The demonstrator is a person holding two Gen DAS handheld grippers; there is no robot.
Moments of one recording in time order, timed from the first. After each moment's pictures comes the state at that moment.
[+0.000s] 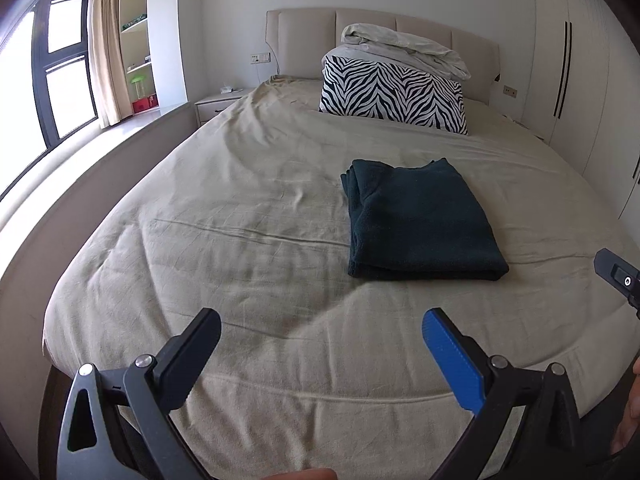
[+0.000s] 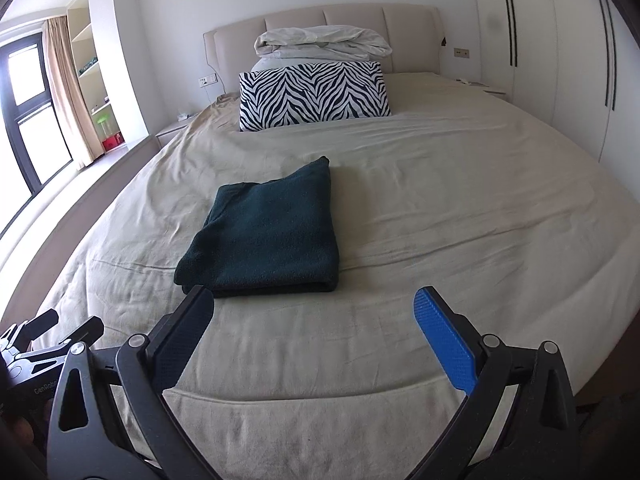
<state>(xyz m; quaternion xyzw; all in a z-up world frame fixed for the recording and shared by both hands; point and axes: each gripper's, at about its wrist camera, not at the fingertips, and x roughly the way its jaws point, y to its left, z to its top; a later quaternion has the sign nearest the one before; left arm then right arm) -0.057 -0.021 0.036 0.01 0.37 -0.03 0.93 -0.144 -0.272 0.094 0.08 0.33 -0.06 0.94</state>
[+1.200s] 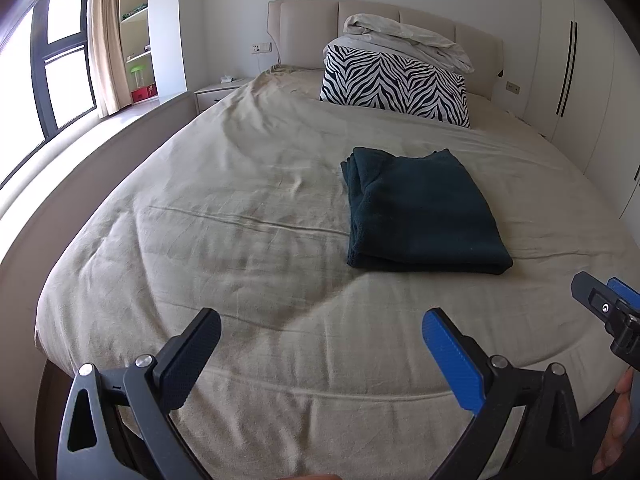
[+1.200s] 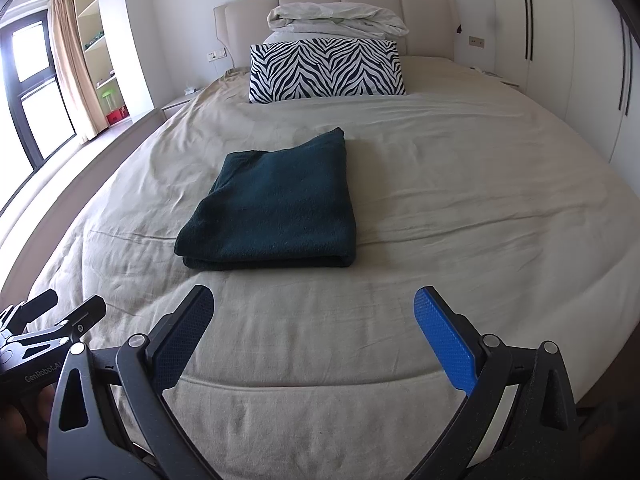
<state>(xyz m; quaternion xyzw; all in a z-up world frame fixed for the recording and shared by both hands) -0.051 -0.019 0.026 0.01 0.38 -0.03 0.92 -0.125 -0.258 0.066 0.07 0.37 -0.04 0.93</state>
